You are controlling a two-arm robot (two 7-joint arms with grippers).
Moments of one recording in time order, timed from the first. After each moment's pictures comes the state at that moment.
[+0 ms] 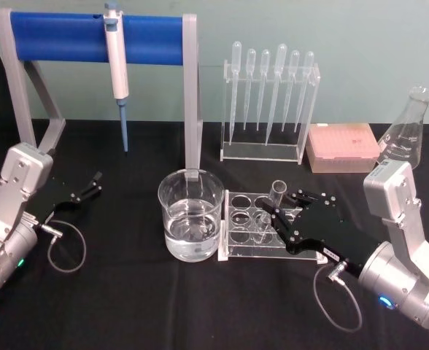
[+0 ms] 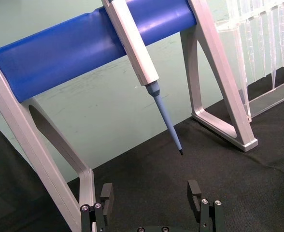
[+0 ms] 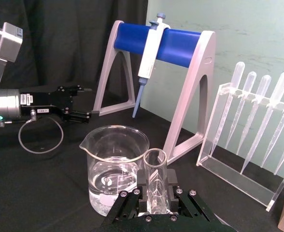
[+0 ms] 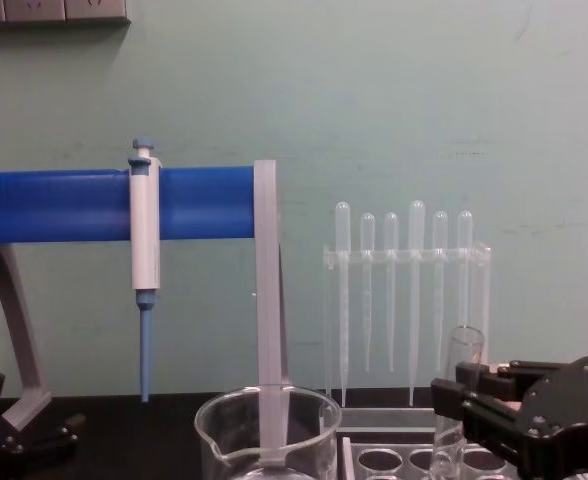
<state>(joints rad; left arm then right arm) -0.20 0.60 0.45 -1.41 -0.25 -0.12 0.03 0.04 0.57 -0.40 -1.78 0.34 -0.02 0.30</state>
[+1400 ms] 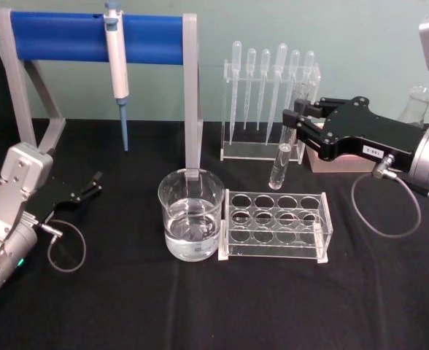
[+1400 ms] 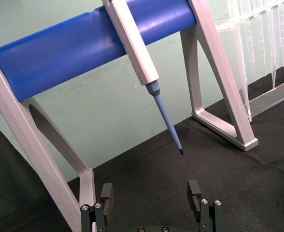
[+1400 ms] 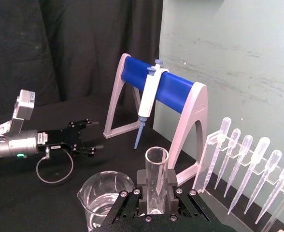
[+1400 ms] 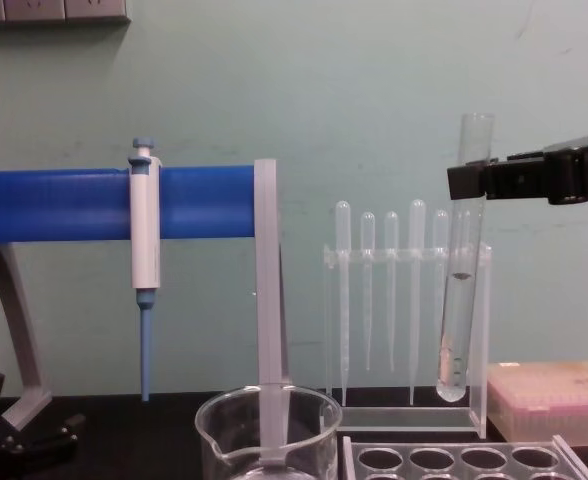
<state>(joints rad) -0.20 0.60 0.45 -1.41 -0.25 -0.12 0.03 0.33 0.68 -0.32 -1.86 0.59 0.36 0.49</state>
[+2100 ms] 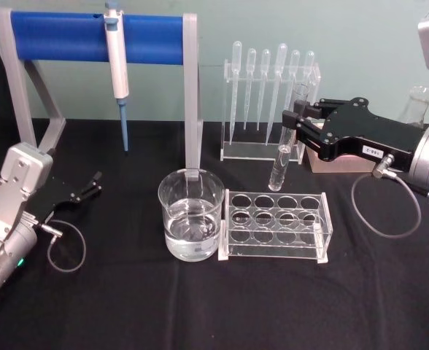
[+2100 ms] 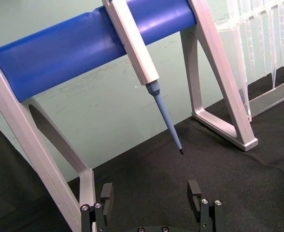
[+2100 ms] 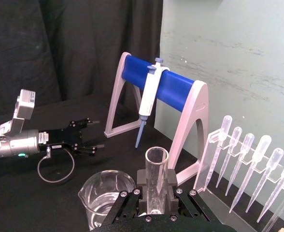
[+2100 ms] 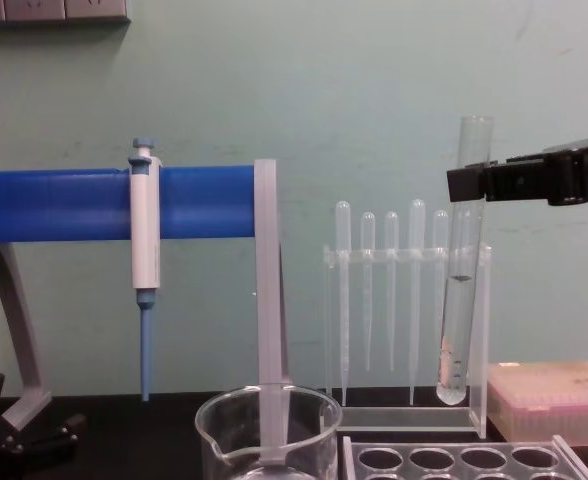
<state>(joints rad) -0.20 0.60 0.45 -1.41 -0.25 -0.12 0.03 0.34 0.69 -0.33 -1.86 0.60 0.37 0.49</state>
